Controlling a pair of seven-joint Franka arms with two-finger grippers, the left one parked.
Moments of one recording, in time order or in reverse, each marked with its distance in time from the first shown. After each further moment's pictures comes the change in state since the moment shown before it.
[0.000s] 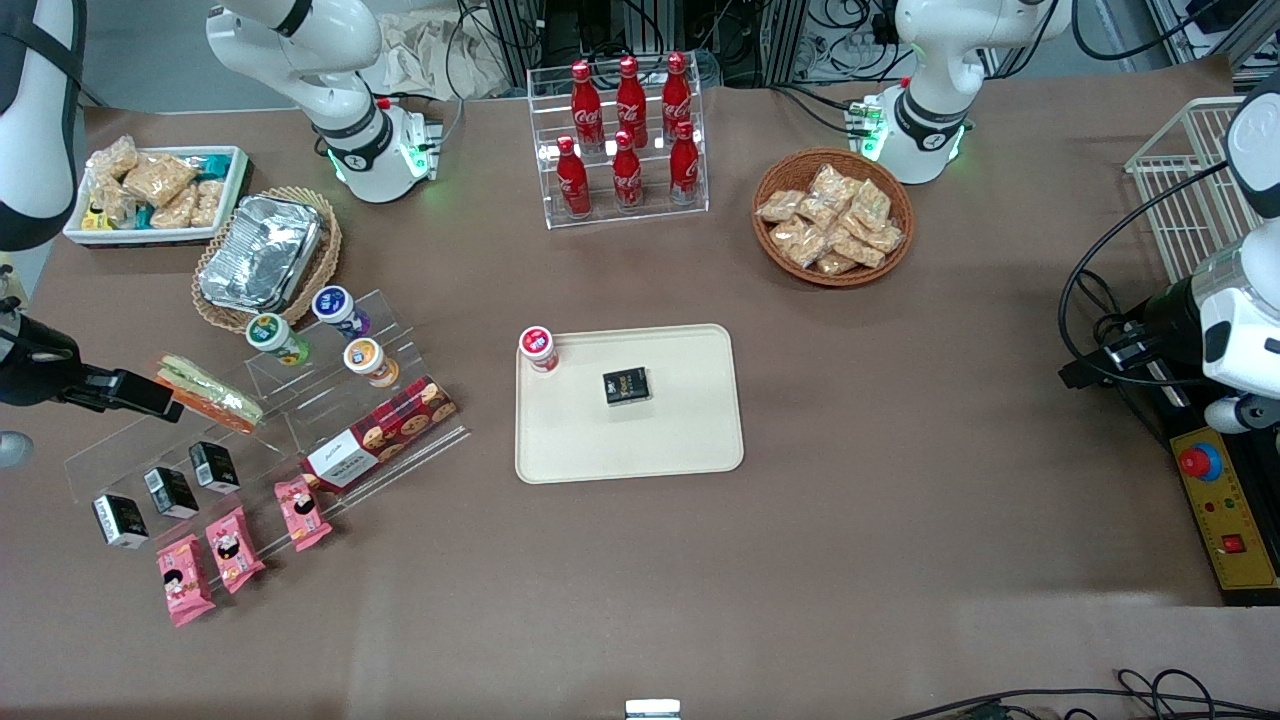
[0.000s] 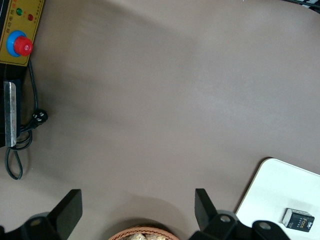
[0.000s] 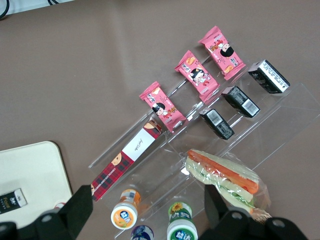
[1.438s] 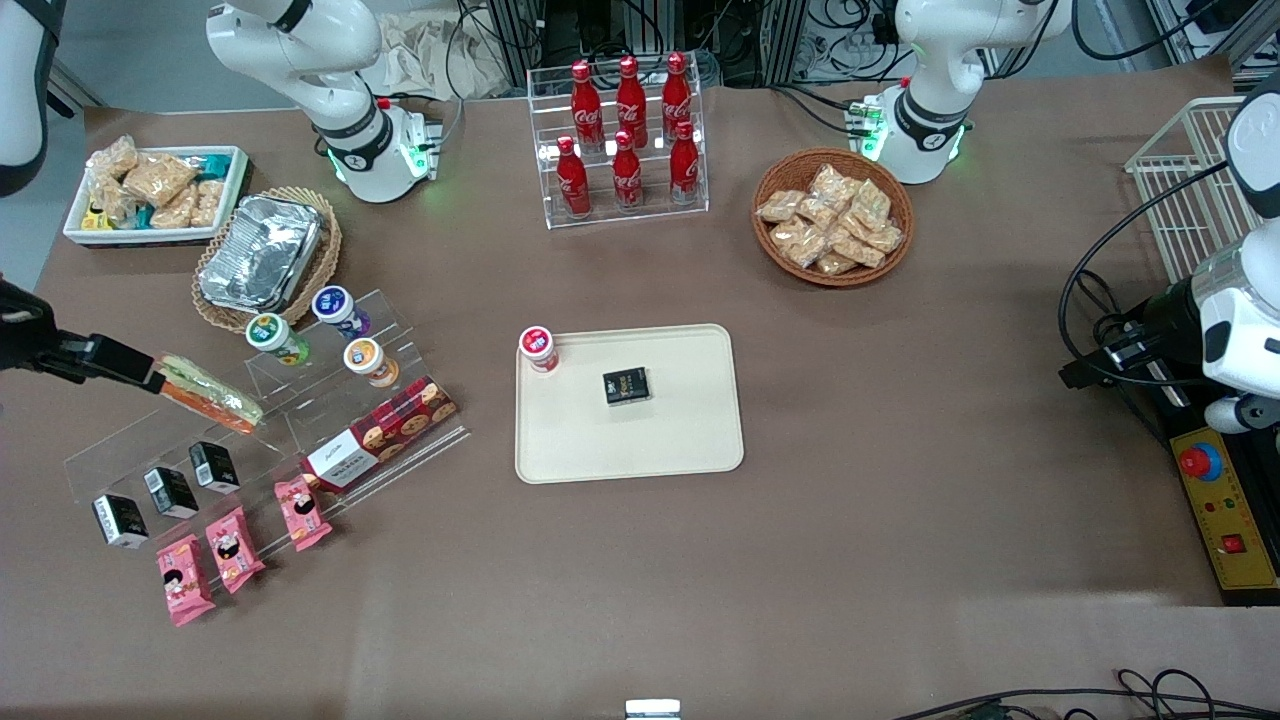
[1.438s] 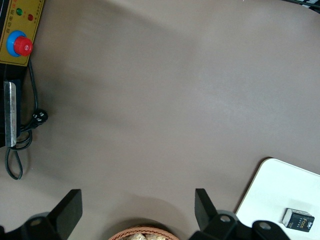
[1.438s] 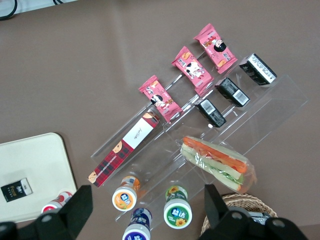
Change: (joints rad) arm -0.004 -0.077 -0.004 -0.009 -0.008 -0.060 0.000
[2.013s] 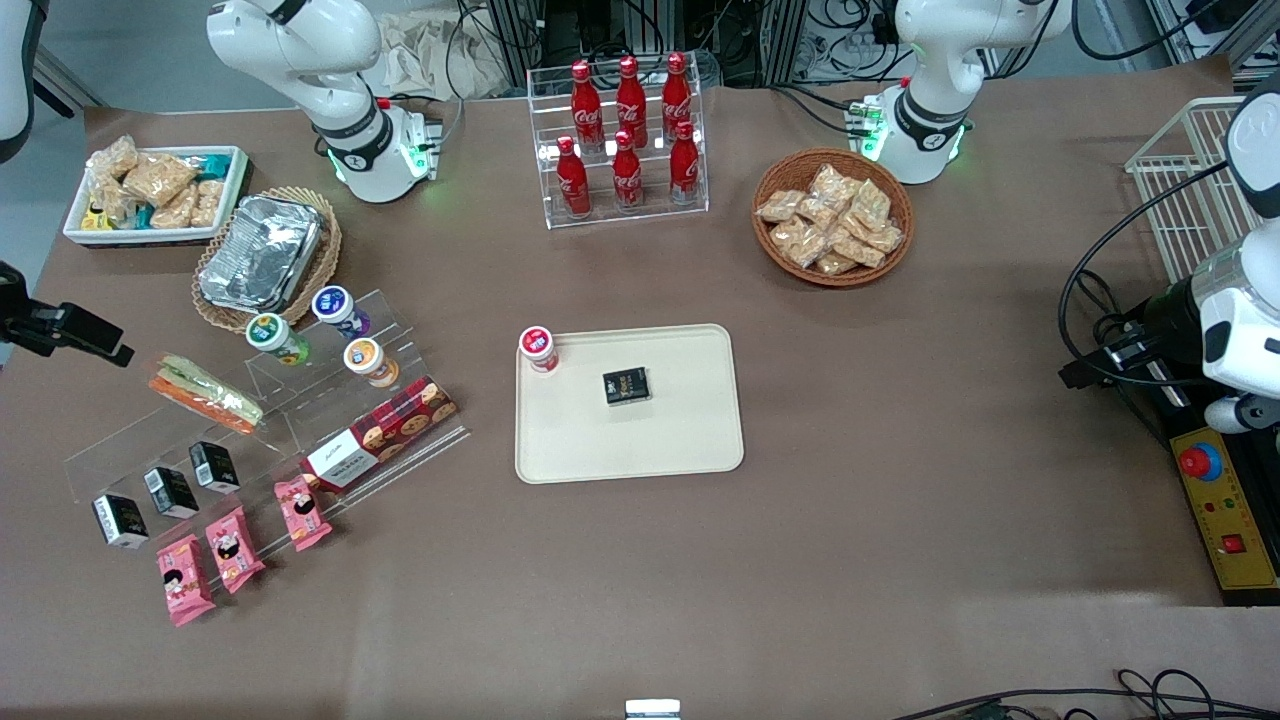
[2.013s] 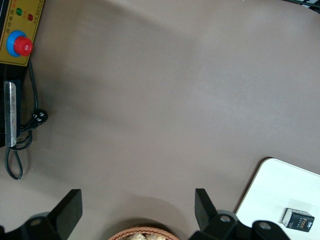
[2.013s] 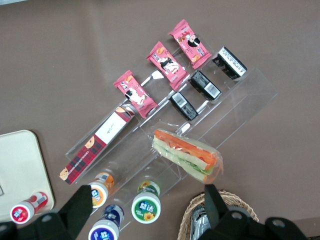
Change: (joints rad) arm -0.045 -0.125 -0.016 -0.188 -0.044 0.083 -0.066
